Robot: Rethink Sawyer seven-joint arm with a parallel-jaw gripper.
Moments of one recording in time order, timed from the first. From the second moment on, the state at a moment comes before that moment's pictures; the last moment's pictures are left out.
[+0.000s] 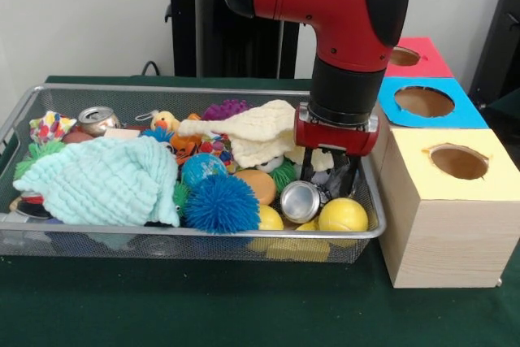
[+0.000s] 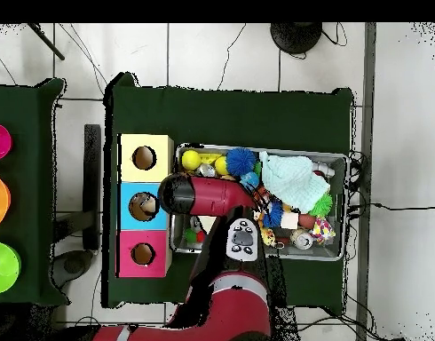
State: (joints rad) arm -0.03 -0.40 -0.11 1.52 0.06 0.37 1.80
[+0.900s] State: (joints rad) arm -0.01 -0.44 -0.11 1.56 0.10 0.37 1.80
